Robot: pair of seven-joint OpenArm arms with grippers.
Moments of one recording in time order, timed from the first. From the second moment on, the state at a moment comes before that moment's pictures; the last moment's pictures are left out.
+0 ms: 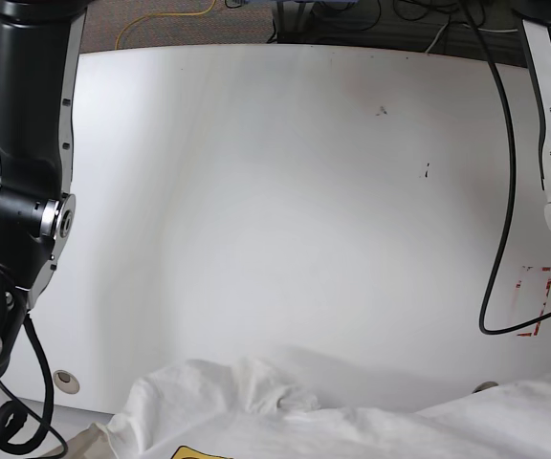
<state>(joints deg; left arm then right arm) -68.8 -28.1 -20.1 86.5 -12.6 -40.9 59.7 67.2 20.3 0.7 94.9 -3.7 41.4 -69.8</state>
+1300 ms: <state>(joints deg) -7.5 -21.4 -34.2 97.1 -12.2 -43.4 57.2 3.5 7.4 21.9 111.7 -3.8 41.6 -63.8</state>
